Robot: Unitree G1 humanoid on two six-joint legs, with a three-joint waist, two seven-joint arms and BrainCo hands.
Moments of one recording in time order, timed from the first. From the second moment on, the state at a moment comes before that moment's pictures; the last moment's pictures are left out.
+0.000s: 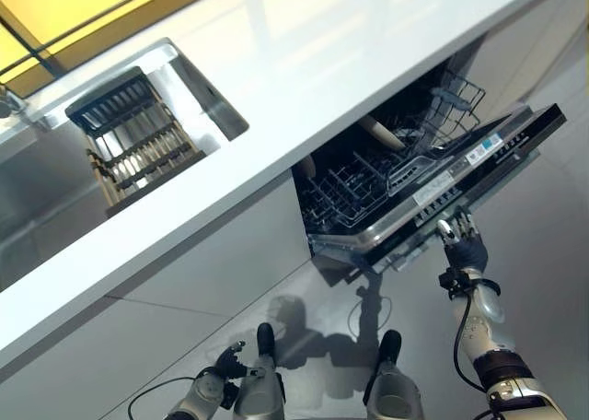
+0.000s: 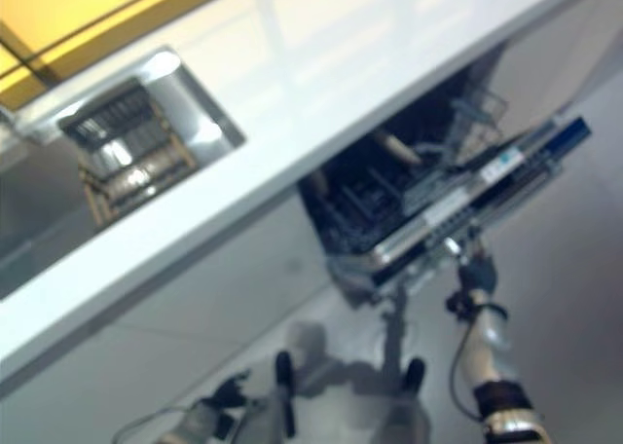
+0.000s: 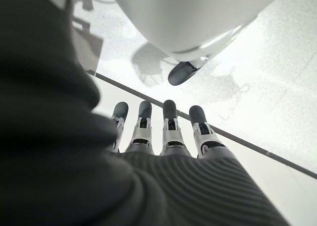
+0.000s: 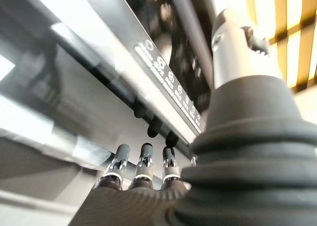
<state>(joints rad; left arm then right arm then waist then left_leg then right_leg) -0.08 0.22 -0.41 1.09 0.06 -0.10 0.07 -0.26 -0.44 0.08 0.59 0.87 -0.31 0.08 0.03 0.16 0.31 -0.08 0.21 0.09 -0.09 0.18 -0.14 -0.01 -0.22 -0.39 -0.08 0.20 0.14</state>
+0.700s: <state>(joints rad) -0.06 0.32 -0.36 1.02 0.07 -0.06 0.07 -0.30 -0.31 0.35 0.44 0.40 -0.26 0.27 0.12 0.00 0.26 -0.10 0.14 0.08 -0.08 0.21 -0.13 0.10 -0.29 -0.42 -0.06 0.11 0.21</state>
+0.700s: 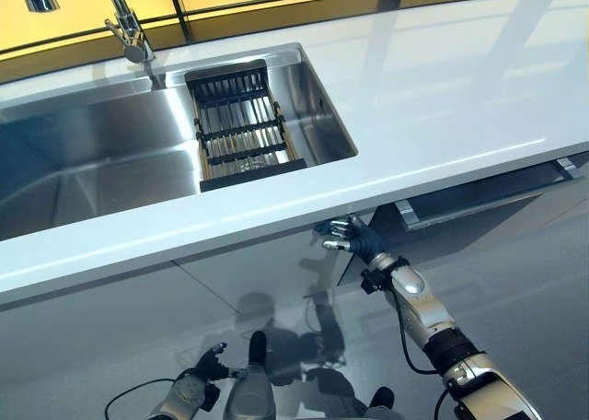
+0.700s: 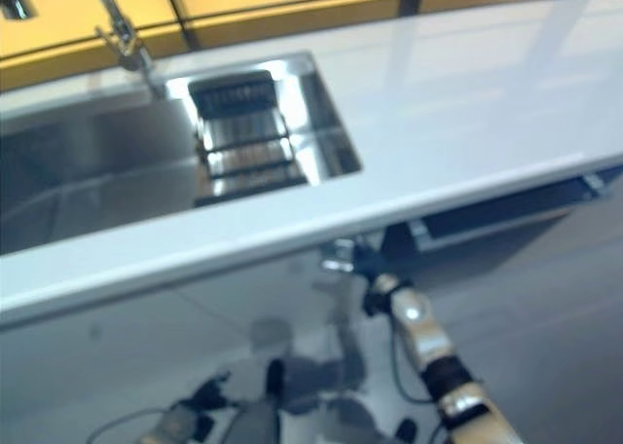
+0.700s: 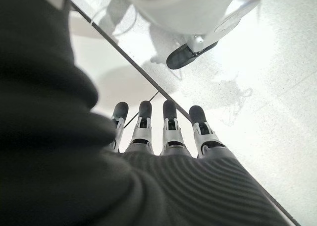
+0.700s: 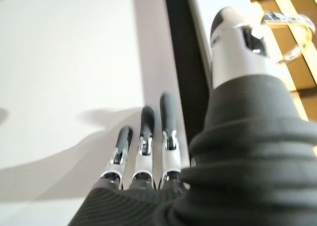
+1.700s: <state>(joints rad) -0.07 0.40 -0.32 1.20 0.07 0.06 -0.08 -0.31 -0.33 0.09 0.93 0.18 -0.17 0.17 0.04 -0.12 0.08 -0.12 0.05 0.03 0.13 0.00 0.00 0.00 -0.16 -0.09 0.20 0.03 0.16</state>
